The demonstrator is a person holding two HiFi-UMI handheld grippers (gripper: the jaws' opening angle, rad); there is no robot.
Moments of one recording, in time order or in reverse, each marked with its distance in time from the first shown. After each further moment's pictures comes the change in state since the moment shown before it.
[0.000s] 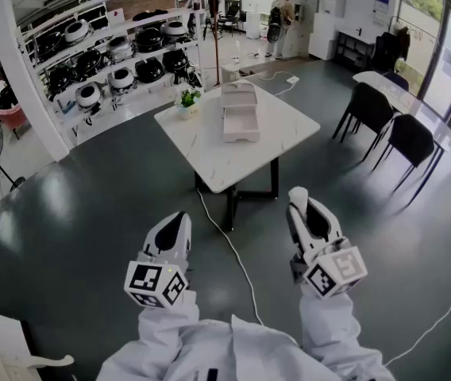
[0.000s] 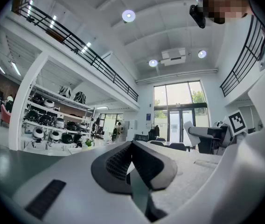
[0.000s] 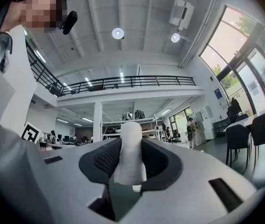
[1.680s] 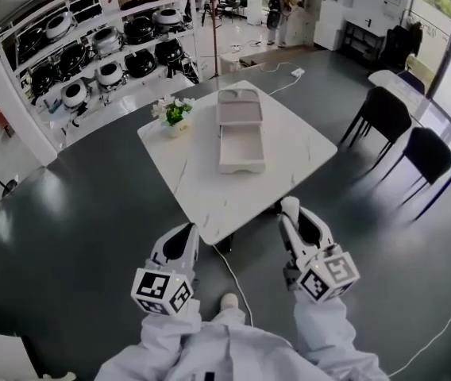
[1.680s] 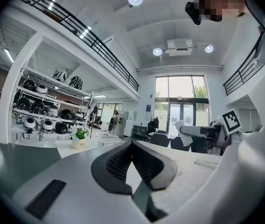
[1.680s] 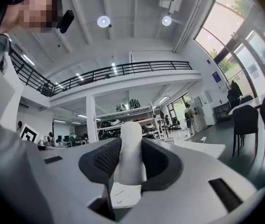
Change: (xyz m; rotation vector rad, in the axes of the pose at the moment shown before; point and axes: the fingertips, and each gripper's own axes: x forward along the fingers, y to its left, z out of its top) left arm 0.240 0.089 -0.068 -0.046 0.126 -0.037; right arm 0.214 -0.148 -0.090 0.109 0.114 -0.004
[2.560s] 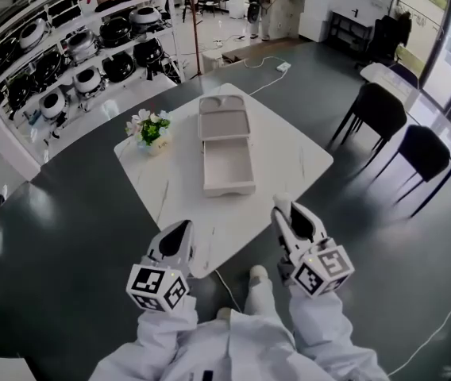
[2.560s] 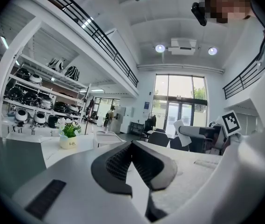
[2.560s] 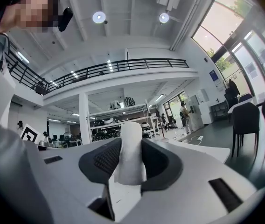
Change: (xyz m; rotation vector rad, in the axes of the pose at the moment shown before) left arm 0.129 0.047 -0.011 -0.044 0.047 -0.059; right arm 0.097 -0.082 -0.010 0.009 0.019 -0.052
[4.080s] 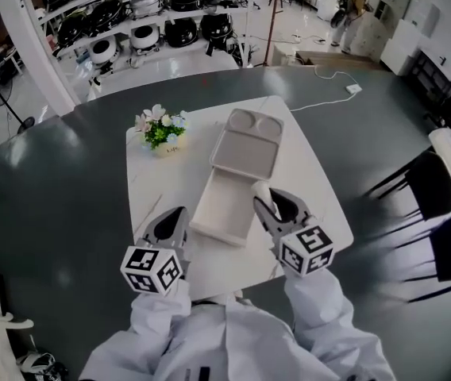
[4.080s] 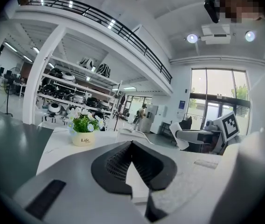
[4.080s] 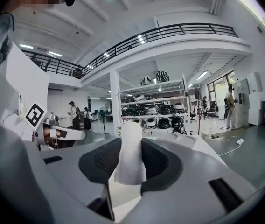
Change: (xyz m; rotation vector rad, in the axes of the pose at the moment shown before) left arm 0.182 0.087 -0.016 -0.144 0.026 0.424; right arm 0.247 -0.125 -0.043 -0.181 0.304 0.502
